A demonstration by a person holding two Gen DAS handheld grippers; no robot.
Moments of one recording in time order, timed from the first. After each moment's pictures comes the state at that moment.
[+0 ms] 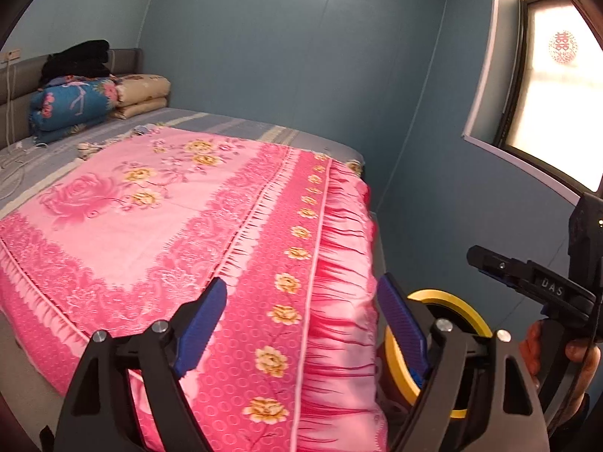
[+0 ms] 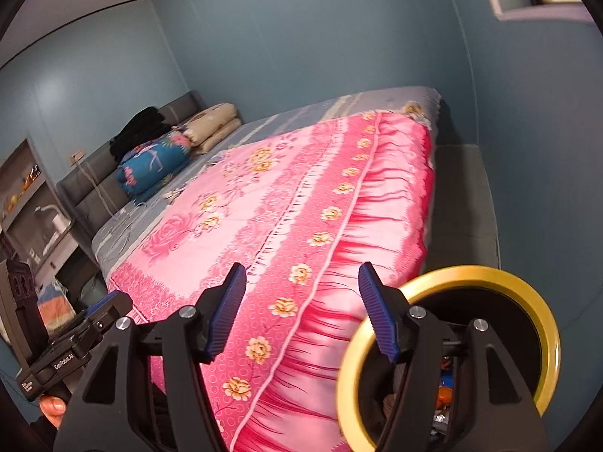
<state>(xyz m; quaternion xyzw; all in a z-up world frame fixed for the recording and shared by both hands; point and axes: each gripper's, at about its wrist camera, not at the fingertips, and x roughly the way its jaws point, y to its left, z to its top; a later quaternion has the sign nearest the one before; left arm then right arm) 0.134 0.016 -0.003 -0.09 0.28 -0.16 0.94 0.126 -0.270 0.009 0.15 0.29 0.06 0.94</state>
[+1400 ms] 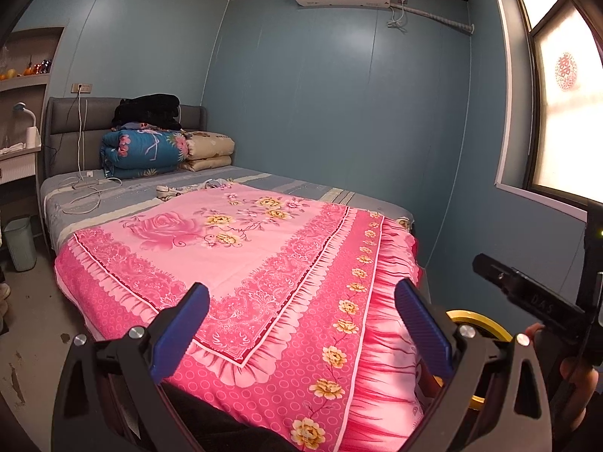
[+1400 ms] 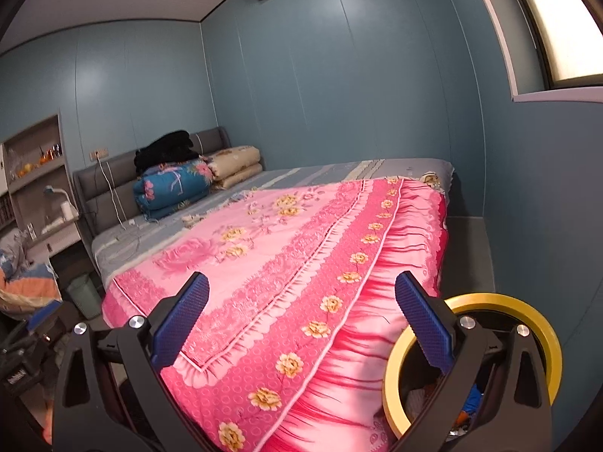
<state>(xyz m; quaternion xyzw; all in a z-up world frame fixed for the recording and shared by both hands) -0.002 0.075 0.009 -0.09 0.16 -0.05 0.98 0.033 -0.182 0.027 0.08 0.18 0.07 0.98</state>
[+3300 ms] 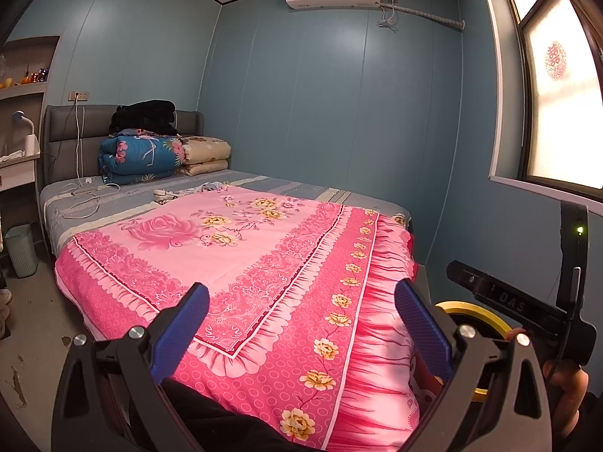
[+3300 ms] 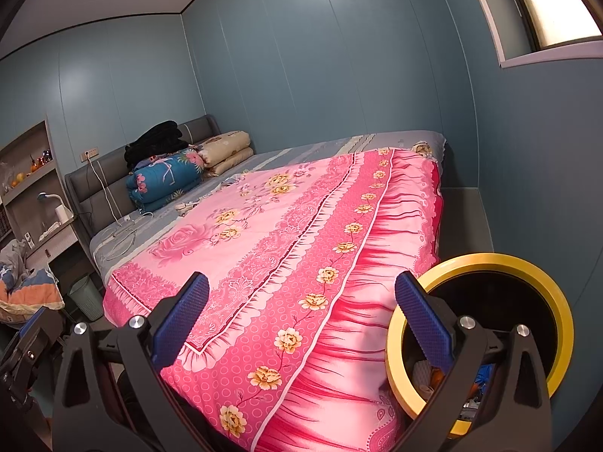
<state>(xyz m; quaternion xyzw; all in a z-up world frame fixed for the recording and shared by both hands) -0.020 0.052 0.001 -0.07 0.16 -0.05 0.98 0.033 -0.194 -0.004 0.11 0.21 0.05 0.97</state>
